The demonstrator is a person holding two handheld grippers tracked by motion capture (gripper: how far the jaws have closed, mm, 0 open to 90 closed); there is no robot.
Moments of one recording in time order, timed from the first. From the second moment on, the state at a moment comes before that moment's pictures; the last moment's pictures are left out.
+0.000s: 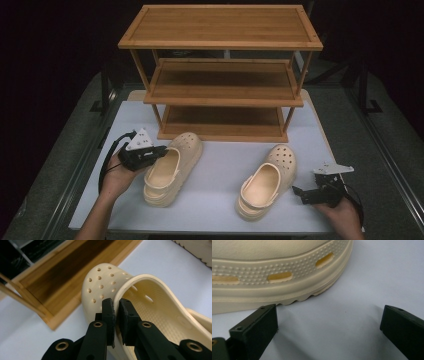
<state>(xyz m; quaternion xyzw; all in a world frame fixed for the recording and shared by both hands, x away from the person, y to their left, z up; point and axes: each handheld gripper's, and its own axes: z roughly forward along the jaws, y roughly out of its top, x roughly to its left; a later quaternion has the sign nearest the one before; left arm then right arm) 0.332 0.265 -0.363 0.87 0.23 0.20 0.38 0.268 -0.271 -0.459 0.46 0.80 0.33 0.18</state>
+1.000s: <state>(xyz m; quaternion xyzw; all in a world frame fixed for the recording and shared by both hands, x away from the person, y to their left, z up) 0.332 0.298 -0.371 0.88 0.22 0.20 0.36 0.268 -0.271 -0.459 0.46 0.80 0.33 0.18</state>
